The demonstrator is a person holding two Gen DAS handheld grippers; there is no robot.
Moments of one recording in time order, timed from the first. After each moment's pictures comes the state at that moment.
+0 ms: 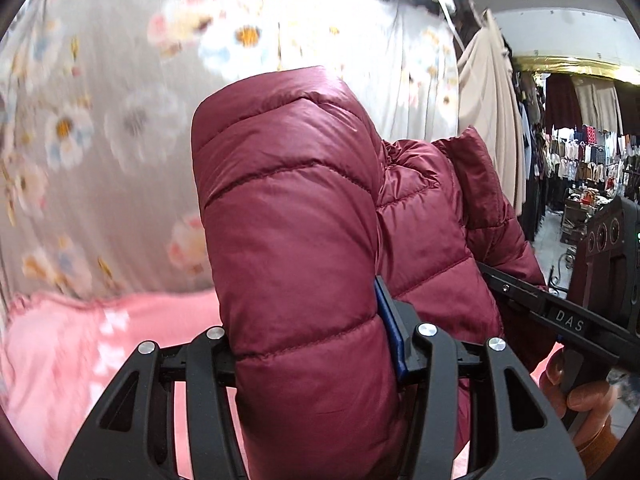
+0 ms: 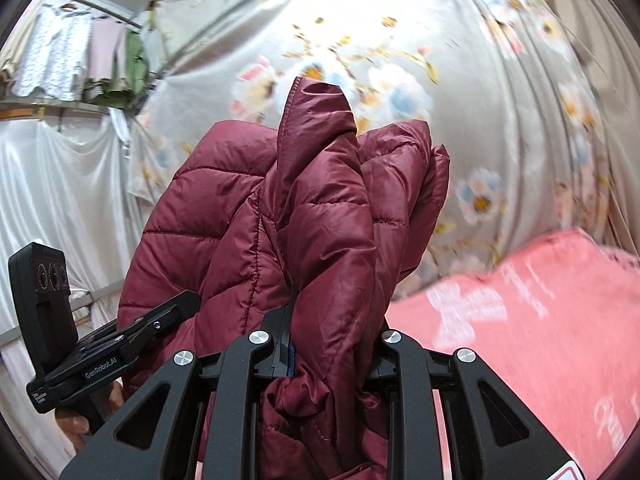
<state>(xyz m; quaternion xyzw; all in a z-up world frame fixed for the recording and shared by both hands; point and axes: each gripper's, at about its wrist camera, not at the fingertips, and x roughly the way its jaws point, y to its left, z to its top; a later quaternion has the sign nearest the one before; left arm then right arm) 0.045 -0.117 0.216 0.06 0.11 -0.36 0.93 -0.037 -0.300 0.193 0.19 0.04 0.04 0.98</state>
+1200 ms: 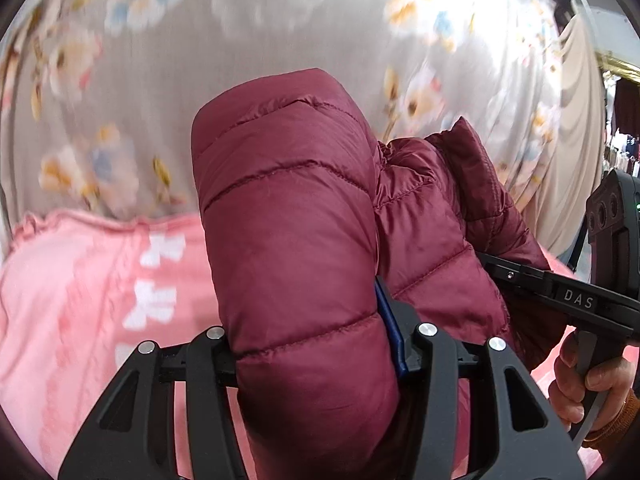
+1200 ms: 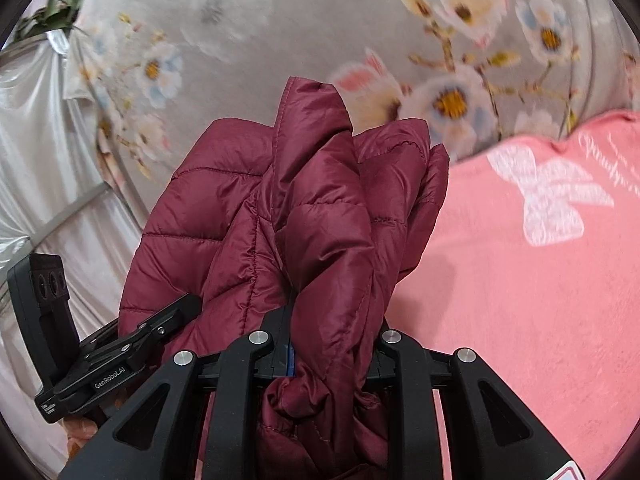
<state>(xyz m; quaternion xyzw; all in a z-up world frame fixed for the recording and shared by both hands) 0.256 -0.007 0.064 0.04 0.24 -0.27 0.93 0.224 -0.225 0.016 0.23 0.26 0.08 0.93</state>
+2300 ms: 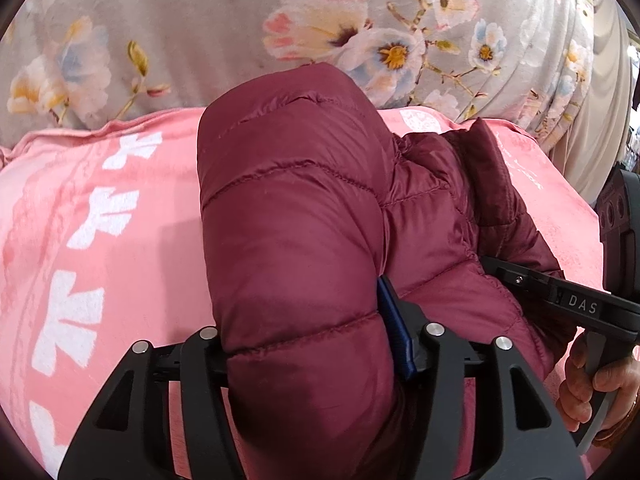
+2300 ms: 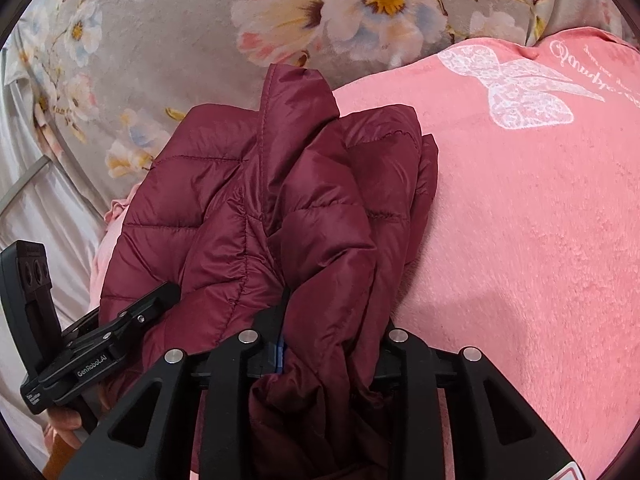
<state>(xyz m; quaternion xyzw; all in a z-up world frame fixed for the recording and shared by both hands) 0.309 -0.028 -0.060 0.06 0.35 -0.26 0.90 0.256 -0.239 -0.090 0.24 0.33 0.04 0.91</state>
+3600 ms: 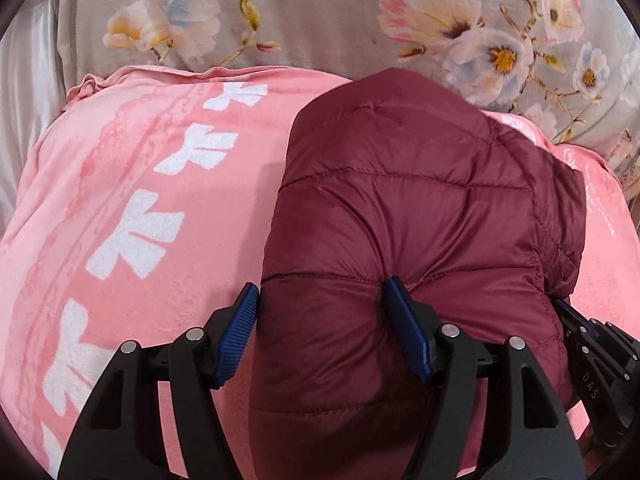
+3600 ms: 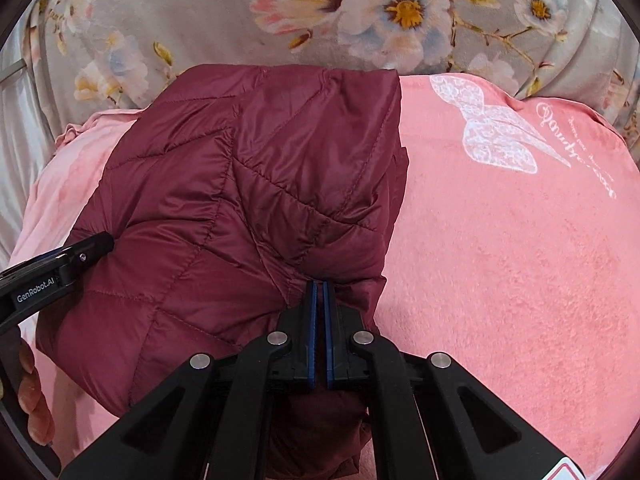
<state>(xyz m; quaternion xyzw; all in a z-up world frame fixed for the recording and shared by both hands) 0.296 -0.016 -0.059 0.01 0.41 -0.06 0.91 0.240 -0.215 -0.091 0.08 0.37 -0.05 0.92</state>
